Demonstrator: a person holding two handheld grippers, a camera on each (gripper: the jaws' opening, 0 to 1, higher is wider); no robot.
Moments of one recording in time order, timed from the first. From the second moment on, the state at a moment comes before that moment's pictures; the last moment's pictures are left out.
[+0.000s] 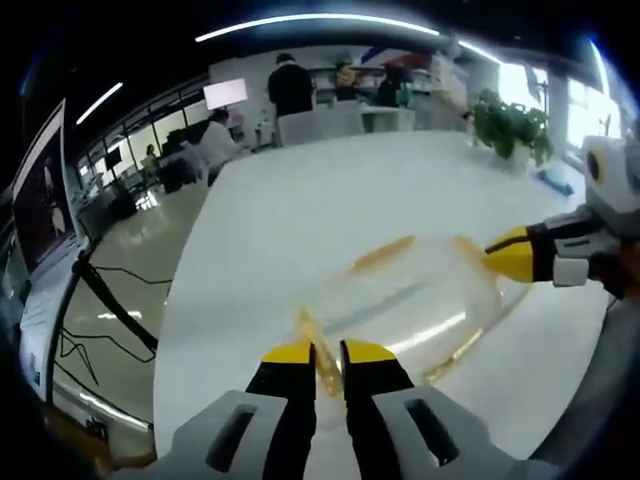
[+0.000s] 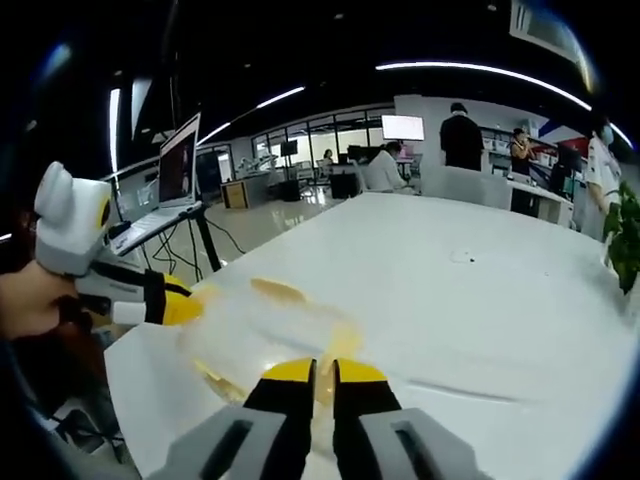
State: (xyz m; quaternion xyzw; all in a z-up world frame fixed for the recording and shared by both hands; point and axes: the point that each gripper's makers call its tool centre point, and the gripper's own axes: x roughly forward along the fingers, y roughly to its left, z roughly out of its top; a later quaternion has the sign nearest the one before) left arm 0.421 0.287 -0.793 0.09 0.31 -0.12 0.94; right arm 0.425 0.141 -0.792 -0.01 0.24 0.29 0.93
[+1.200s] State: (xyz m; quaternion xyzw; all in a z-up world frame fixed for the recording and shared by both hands) left arm 0.418 0.235 -0.784 0.10 0.31 -0.16 0.93; right arm 0.429 0.091 -0.781 -0.02 0.25 0.26 0.93
